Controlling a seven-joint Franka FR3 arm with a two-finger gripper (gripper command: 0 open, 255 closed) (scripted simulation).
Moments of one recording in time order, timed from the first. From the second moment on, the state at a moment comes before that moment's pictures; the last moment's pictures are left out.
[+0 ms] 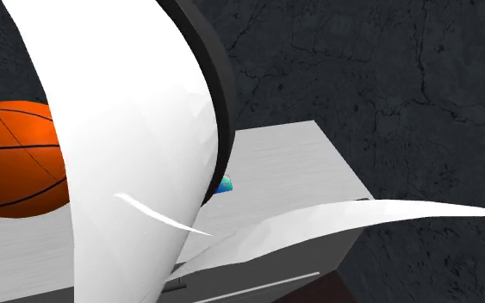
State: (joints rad) arm 0.45 0.44 0.46 -1.13 -0.19 1.52 1.05
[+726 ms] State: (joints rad) arm 0.42 0.41 0.46 -1.33 -0.17 1.69 1.05
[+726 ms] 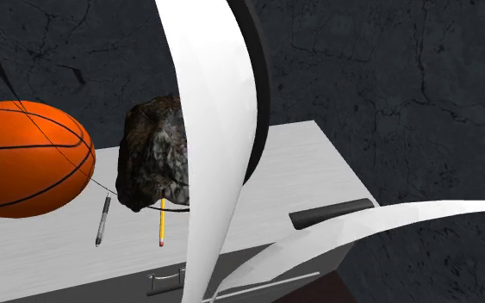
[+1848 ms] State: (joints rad) arm 0.40 0.42 0.45 -1.54 -0.19 1.91 1.06
